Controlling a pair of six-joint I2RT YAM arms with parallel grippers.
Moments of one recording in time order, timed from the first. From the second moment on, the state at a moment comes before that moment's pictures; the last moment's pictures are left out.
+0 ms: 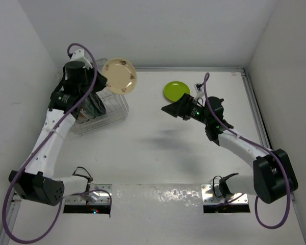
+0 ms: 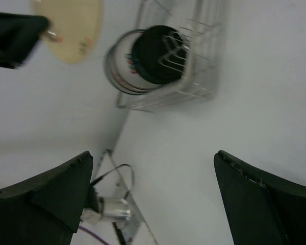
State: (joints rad) left arm -0.19 1.26 1.41 -0.55 -0.11 -0.45; right arm 0.37 1.28 0.64 0.43 -0.50 0.81
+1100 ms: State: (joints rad) left arm -0.30 1.35 1.16 -0.44 0.05 -0.53; right arm 0.41 1.46 0.80 0.30 -0.15 0.83
